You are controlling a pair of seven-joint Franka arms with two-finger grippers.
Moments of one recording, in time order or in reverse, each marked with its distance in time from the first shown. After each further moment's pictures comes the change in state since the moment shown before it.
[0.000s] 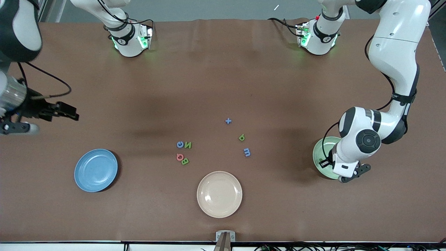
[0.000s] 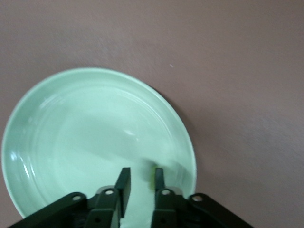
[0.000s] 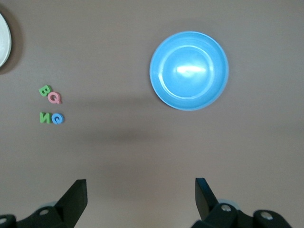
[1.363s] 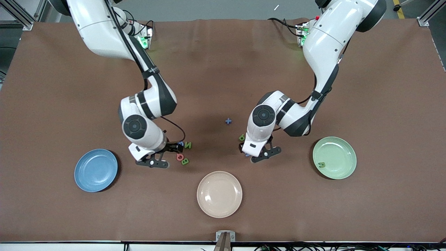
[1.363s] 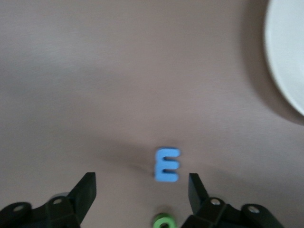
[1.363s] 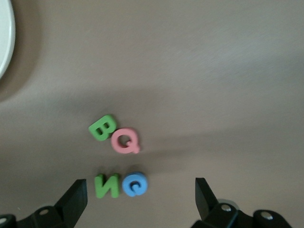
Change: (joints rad) left arm -0.424 0.135 -0.075 0.191 0.003 0.006 -0.331; right arm 0.411 0.486 0.005 0.018 0.009 0.482 0.517
